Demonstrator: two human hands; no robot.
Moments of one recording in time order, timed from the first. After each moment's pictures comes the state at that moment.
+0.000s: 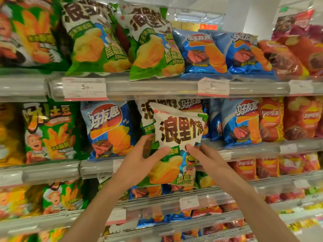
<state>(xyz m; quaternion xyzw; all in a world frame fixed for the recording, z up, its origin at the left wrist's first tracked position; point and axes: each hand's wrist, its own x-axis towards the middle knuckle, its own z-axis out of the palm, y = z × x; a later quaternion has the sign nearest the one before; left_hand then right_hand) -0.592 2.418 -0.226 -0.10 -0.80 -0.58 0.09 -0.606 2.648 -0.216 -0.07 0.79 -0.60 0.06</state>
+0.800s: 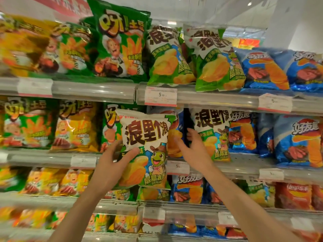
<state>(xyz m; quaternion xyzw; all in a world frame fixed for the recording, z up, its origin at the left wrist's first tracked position) -0.509 2.238 -0.237 0.10 -0.78 -0.57 0.25 -0.633 2.468 -0.210 -0.16 0.85 -0.50 -0.07</state>
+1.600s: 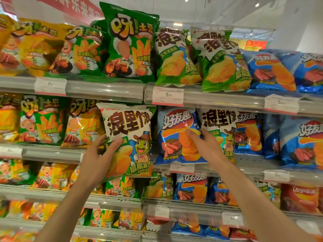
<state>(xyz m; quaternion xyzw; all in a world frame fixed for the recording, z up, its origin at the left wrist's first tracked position) -0.490 2.203 -0.228 0.16 -0.75 -0.56 0.32 -0.651 2.483 -0.200 -0.13 0.79 -0.60 -0.02</state>
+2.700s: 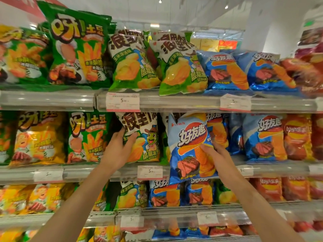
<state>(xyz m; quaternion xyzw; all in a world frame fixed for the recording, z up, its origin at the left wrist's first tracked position) -0.622 2.298 -0.217 0.06 -0.88 -0.39 0.26 -0.655 2.625 -0.224 -0.09 0.70 -0.71 -0.02</state>
